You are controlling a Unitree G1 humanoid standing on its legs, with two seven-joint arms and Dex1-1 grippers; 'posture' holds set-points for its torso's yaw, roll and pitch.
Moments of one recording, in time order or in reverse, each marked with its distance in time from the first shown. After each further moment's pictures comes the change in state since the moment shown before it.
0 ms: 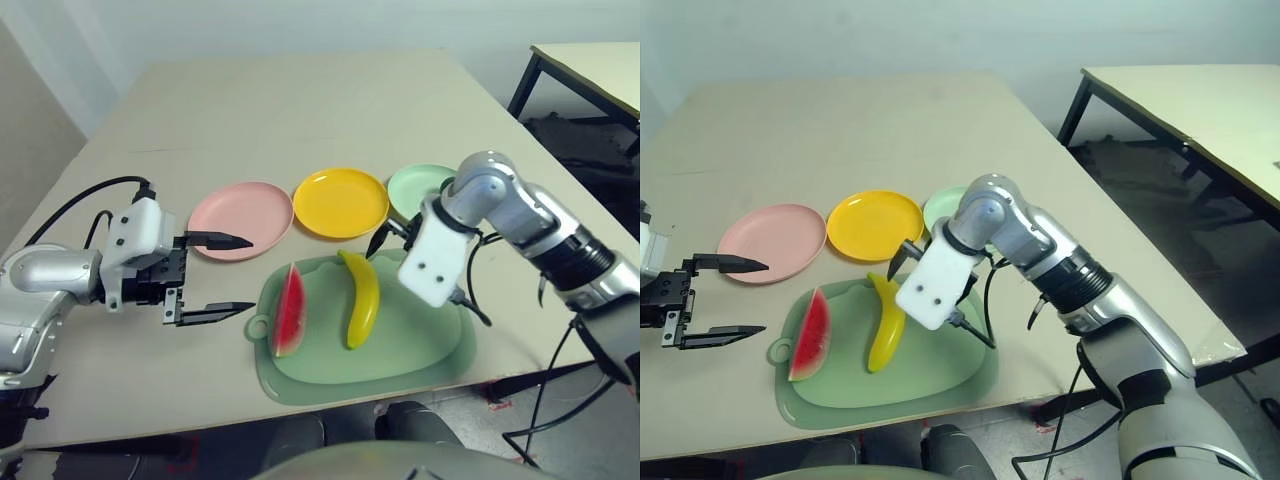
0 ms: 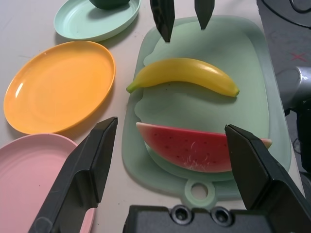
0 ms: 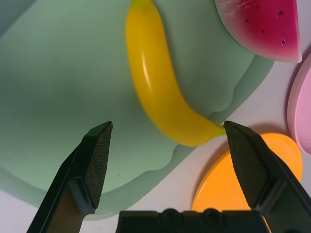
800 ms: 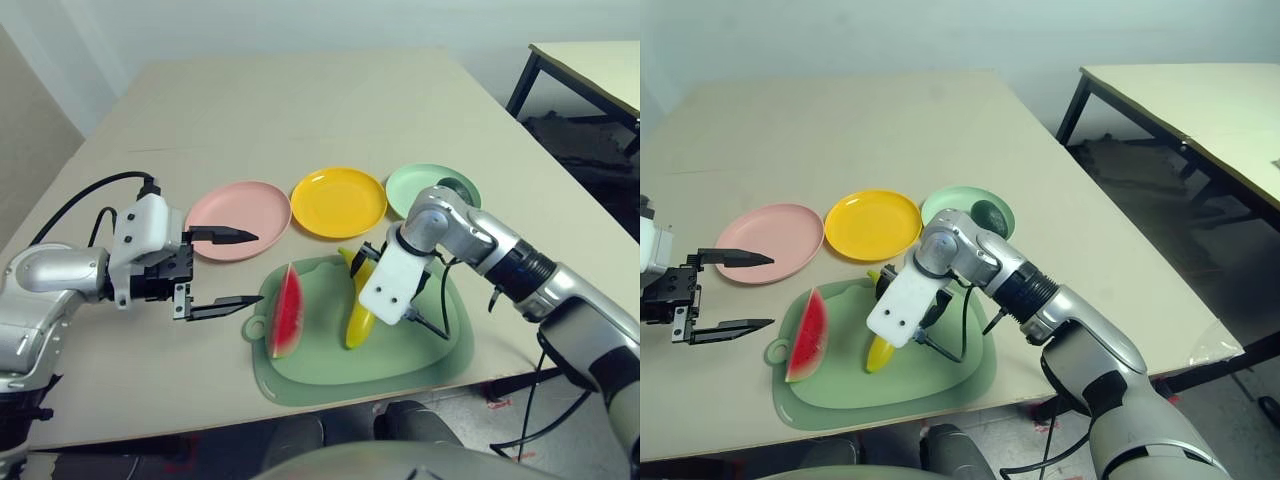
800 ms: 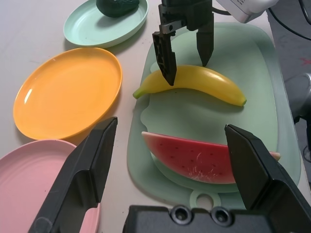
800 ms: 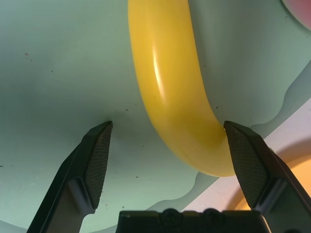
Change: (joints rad) left arm -0.002 -0.013 -0.003 -0.047 -0.001 0.029 0.058; right arm 0.029 0.093 0.104 0.173 -0.177 -0.030 -0.073
